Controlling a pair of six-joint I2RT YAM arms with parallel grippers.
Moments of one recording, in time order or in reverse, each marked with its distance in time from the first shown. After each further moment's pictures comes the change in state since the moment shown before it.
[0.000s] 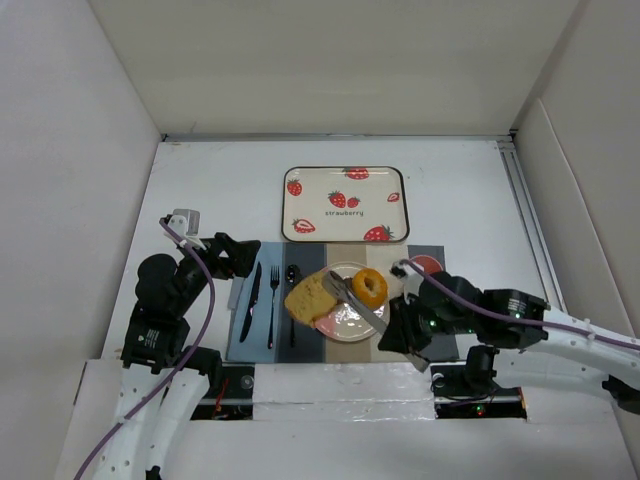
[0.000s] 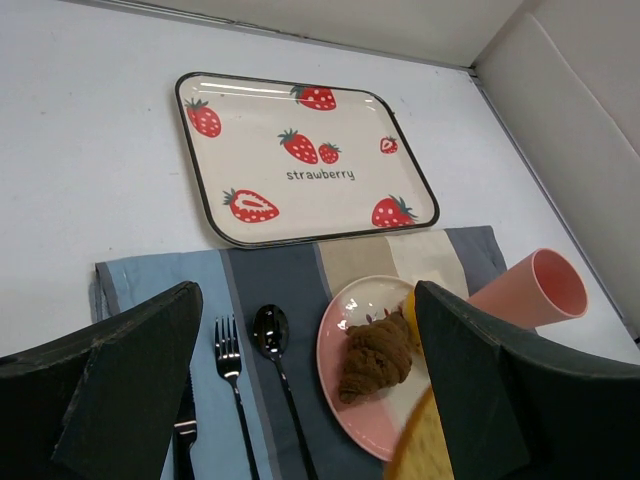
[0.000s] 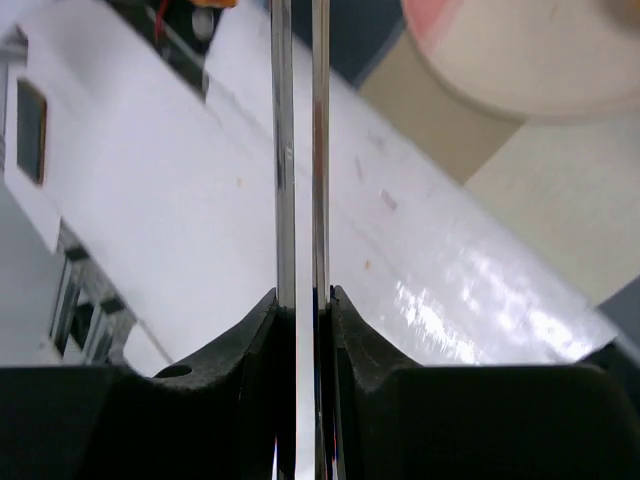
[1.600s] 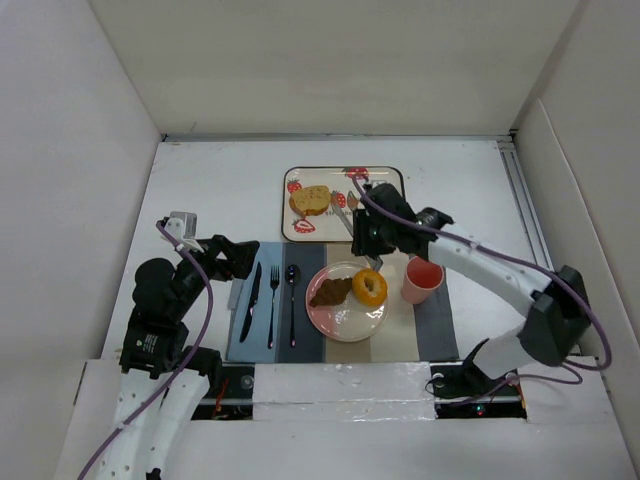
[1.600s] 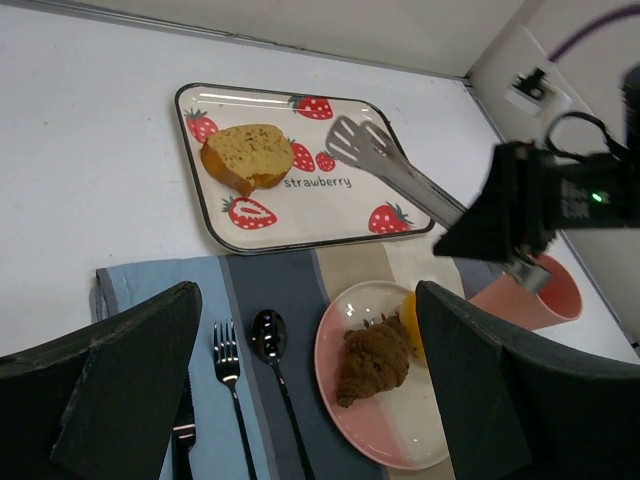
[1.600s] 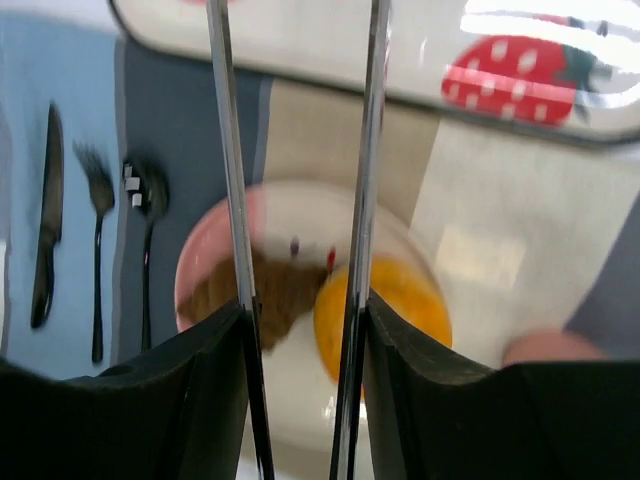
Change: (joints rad) left arm -0.001 -0.029 0.000 -0.001 -0.004 -0.003; right arm -0.438 0.680 0.330 0.181 0.213 -0.212
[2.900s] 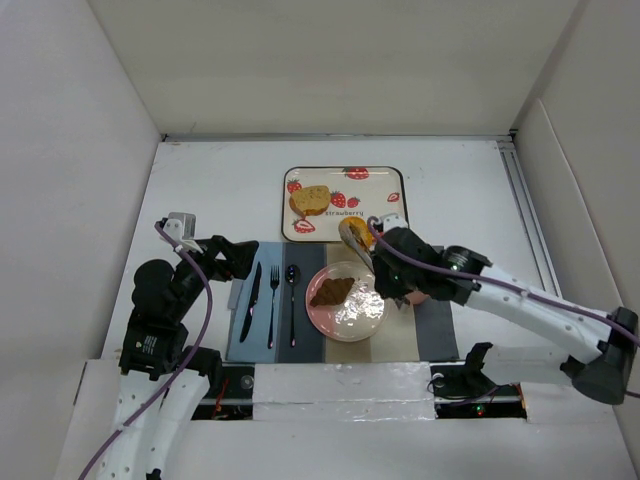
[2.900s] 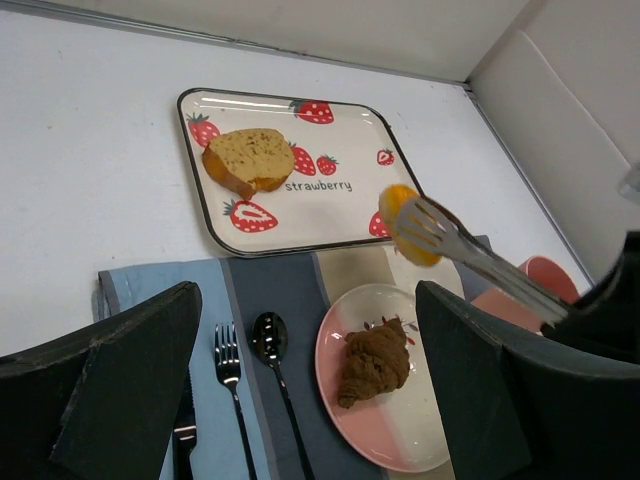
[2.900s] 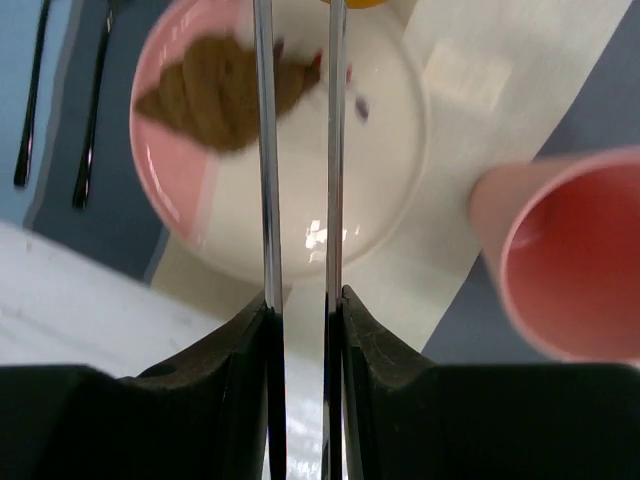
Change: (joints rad) left arm 0.000 -0.009 0.000 0.000 -0.006 0.000; right arm 0.183 -0.252 -0.113 -0.196 0.127 -0.042
